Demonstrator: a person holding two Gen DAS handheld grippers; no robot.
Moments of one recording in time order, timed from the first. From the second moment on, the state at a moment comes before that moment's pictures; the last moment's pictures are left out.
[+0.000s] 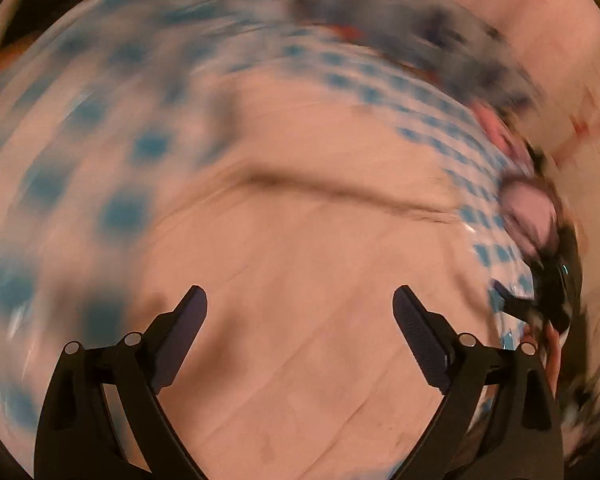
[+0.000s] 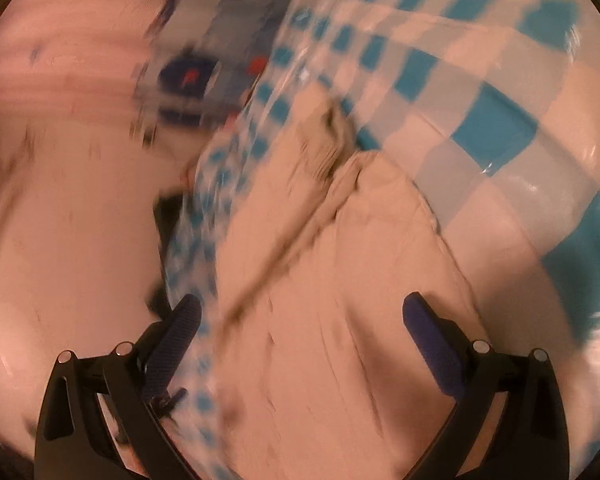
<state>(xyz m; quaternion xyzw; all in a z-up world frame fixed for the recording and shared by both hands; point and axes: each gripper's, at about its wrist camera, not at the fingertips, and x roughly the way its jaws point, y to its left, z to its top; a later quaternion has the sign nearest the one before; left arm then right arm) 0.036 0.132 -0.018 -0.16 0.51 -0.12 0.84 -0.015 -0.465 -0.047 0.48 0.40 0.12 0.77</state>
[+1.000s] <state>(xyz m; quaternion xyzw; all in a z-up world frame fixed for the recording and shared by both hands) -0.061 0.175 -0.150 -0.33 0.56 -0.17 0.74 -0.137 -0.443 -0.085 0.39 0.56 0.19 0.70</state>
